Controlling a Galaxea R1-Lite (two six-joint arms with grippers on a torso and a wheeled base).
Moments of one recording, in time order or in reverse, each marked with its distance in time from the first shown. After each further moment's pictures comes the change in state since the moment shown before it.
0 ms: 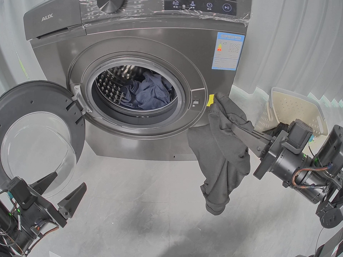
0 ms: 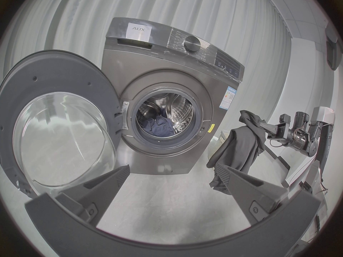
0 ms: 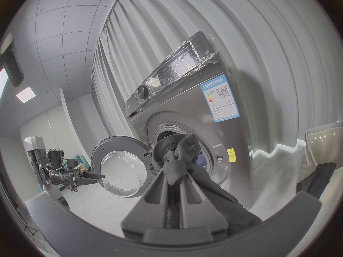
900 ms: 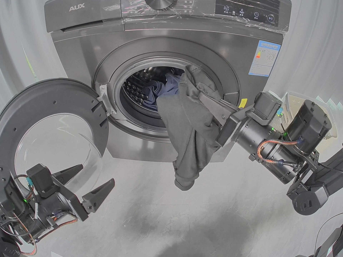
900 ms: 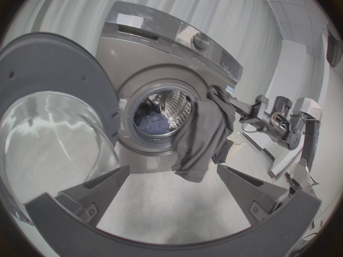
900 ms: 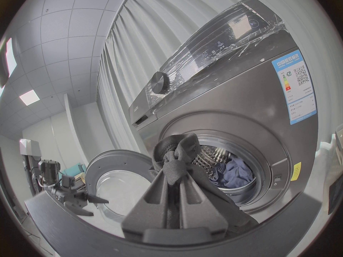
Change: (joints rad) left arm 0.003 0.197 -0.114 -0.046 -0.176 0.011; right arm 0.044 0.204 -0.313 -0.018 -0.021 0.005
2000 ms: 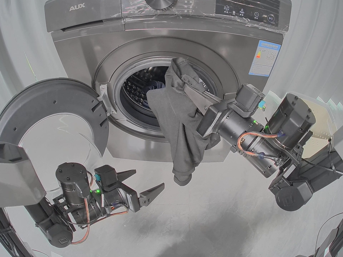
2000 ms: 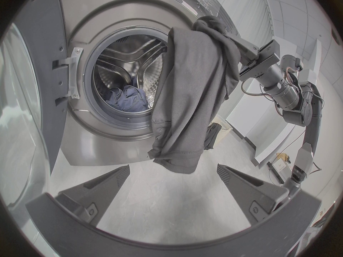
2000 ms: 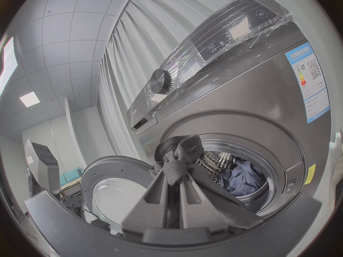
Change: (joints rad) left arm 0.034 0.687 -0.115 -0.482 -0.259 0.000; right arm 0.020 0.104 -0.141 -0.015 -0.023 0.000
